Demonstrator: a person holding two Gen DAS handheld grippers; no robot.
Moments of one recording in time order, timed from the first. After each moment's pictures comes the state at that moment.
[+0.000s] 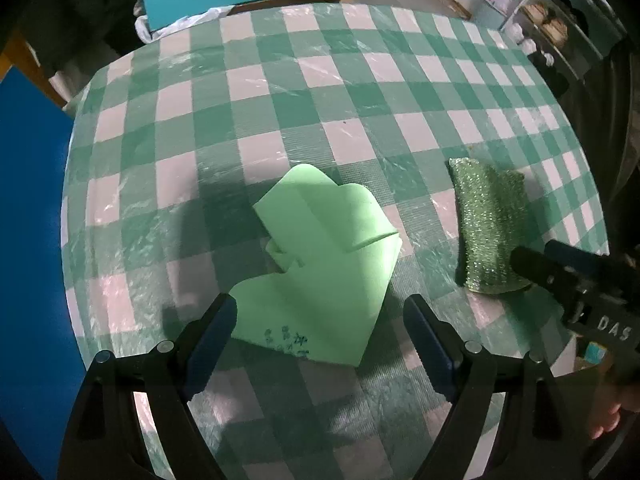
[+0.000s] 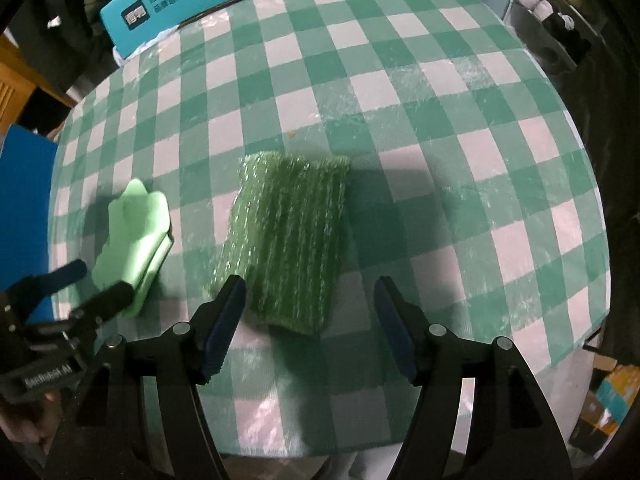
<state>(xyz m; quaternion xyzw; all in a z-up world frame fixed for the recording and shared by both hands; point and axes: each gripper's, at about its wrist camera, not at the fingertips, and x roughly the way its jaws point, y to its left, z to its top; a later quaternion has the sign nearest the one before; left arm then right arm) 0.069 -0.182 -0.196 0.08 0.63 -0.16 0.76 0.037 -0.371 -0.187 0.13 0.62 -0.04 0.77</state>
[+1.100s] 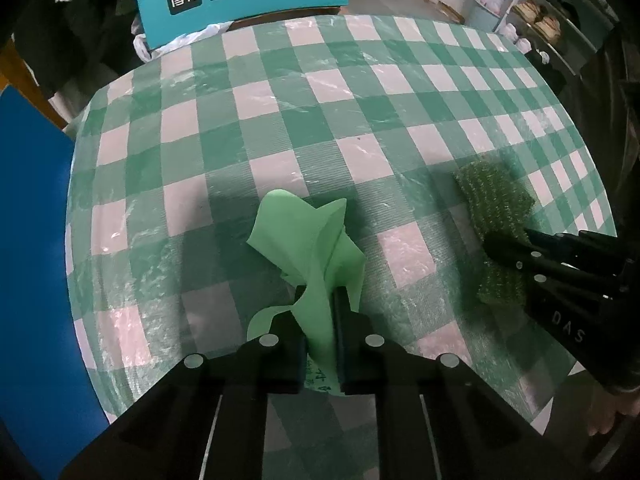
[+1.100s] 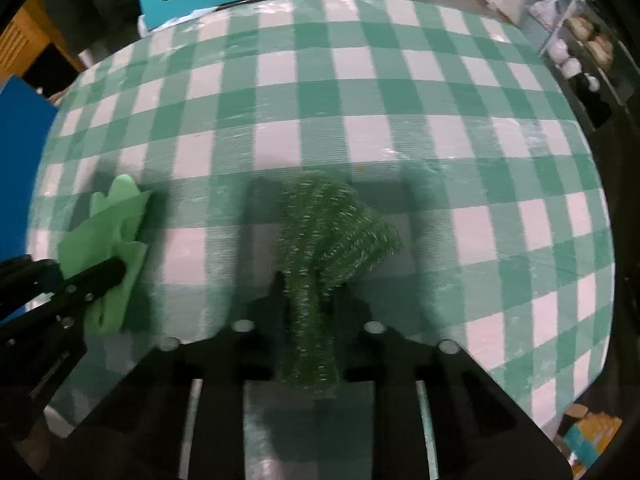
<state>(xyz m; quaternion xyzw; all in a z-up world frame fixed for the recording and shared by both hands) 0.079 -0.169 -0.200 0.09 0.60 -0.17 0.78 0.072 -0.299 -0.206 0.04 0.61 -0.01 0.79</state>
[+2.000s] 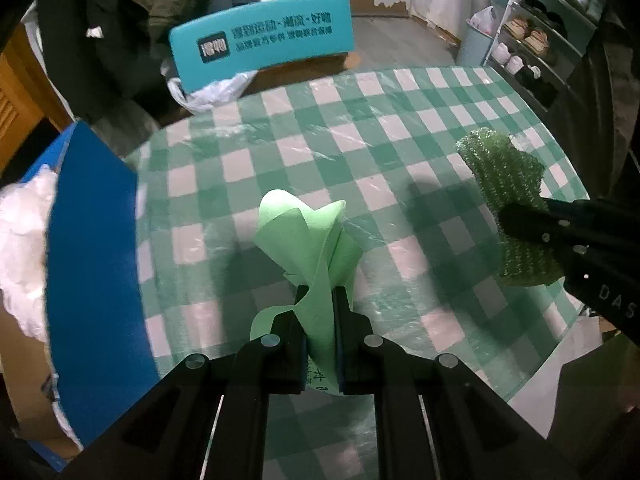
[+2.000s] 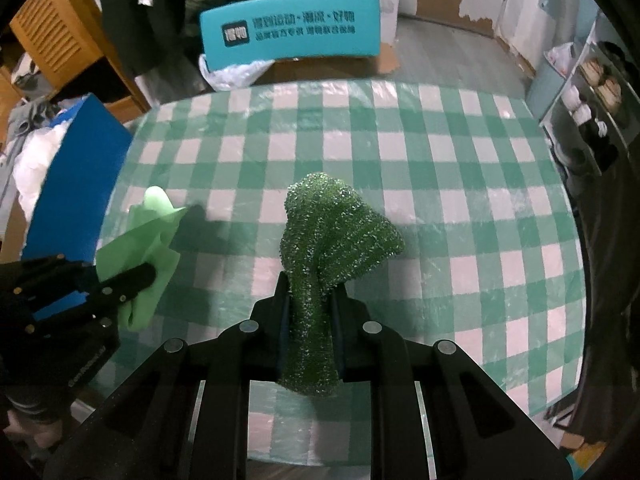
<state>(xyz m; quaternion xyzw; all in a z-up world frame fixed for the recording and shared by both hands) 0.057 -0.145 -0.139 0.12 0.54 -0.16 0.82 0.041 -0.288 -0.116 0.02 0.55 0.04 0.83</state>
